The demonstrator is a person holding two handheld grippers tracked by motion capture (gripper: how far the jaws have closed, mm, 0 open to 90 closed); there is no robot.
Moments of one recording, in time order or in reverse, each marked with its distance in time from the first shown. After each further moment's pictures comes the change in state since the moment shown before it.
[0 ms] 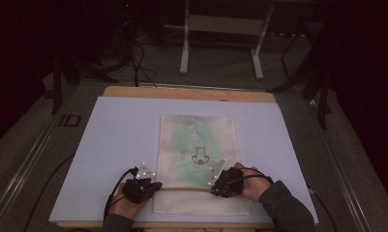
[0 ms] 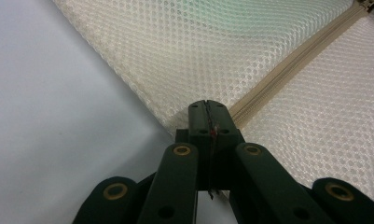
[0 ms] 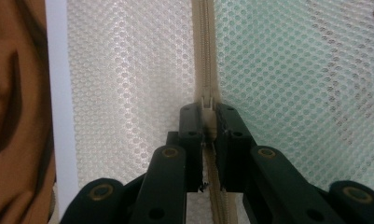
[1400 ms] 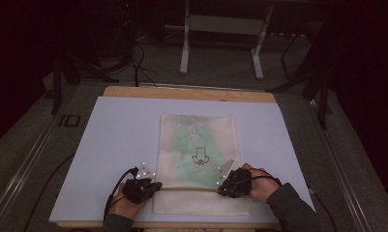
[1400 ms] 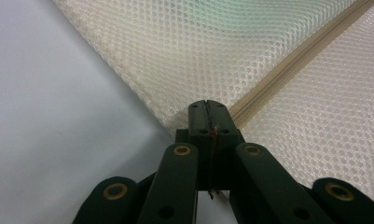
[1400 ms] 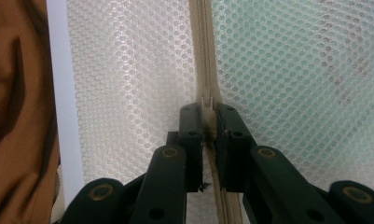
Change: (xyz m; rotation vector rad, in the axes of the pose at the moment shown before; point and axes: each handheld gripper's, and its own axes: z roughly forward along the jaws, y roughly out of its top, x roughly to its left) left arm 0.000 0.000 0.000 0.003 0.002 0.003; right arm -0.001 -0.021 -0.008 -0.008 -0.002 0.036
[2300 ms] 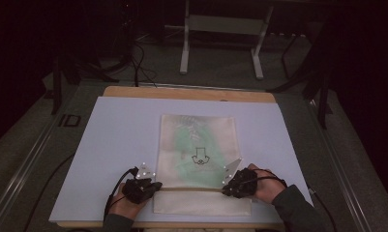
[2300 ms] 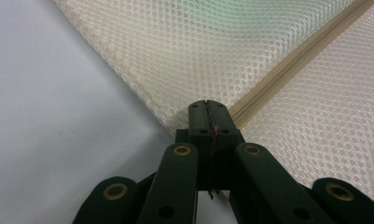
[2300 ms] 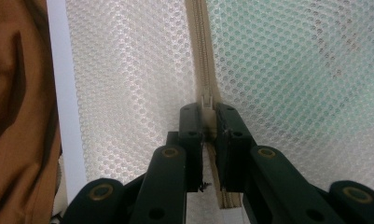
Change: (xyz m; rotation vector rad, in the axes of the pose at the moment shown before) left arm 0.000 0.000 0.000 -0.002 0.000 -0.002; right arm -0.001 -0.013 -0.007 -0.019 -0.004 0.024
